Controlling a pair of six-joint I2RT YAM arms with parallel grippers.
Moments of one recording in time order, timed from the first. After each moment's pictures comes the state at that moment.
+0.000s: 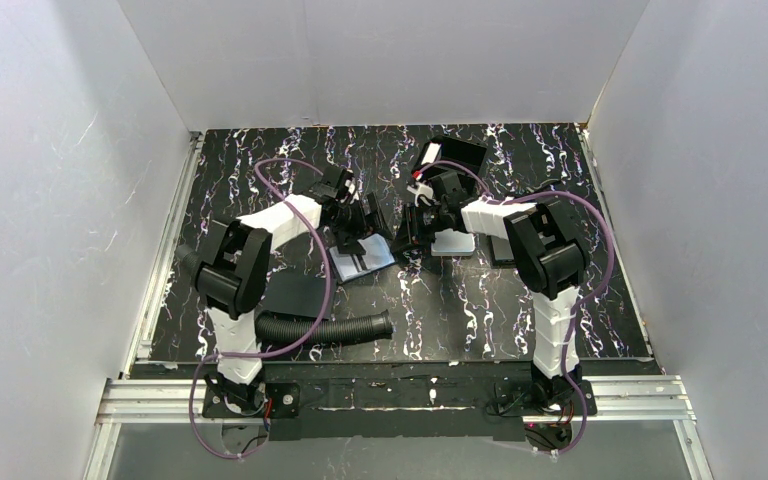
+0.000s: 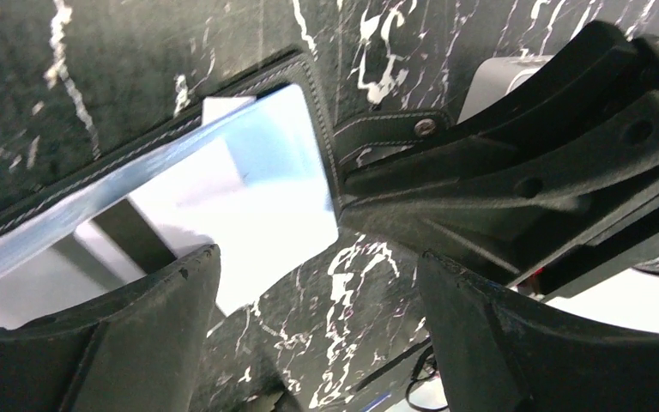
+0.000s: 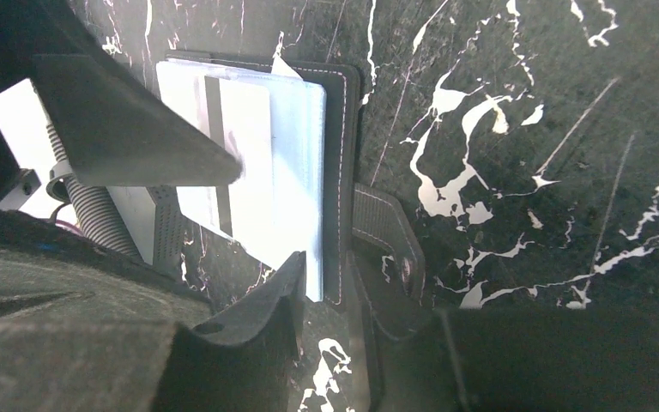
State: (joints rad) left arm -0.44 1.93 1.30 -0.42 0.40 -0.74; right arm 0.49 2.07 1.28 -0.11 -0.71 0.44
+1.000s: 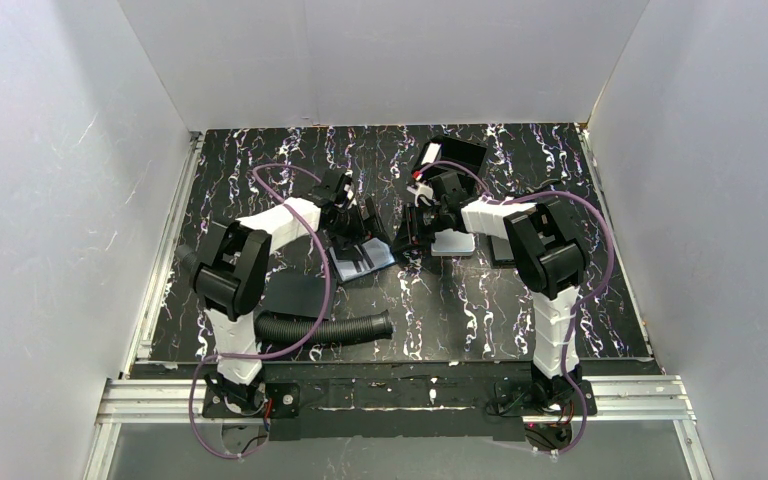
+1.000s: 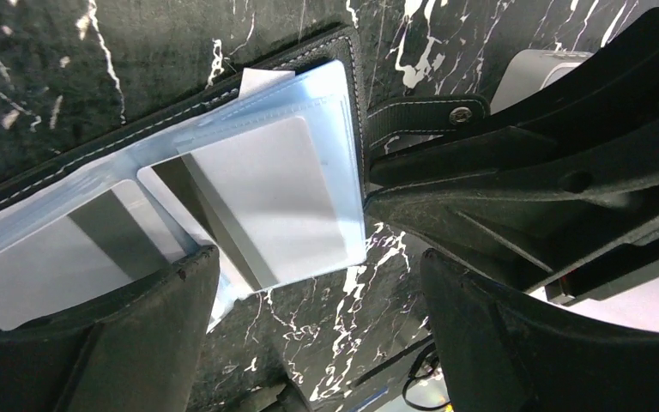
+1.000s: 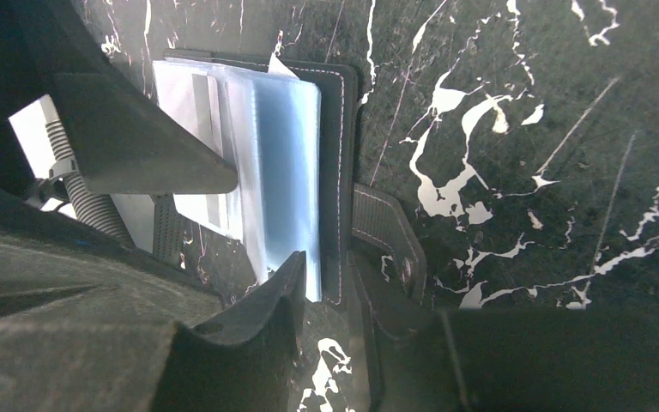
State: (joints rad) left arm -0.45 1.91 1.26 -0.45 0.36 -0.76; right arm 0.49 2.07 1.28 -0.11 -0.71 0.44
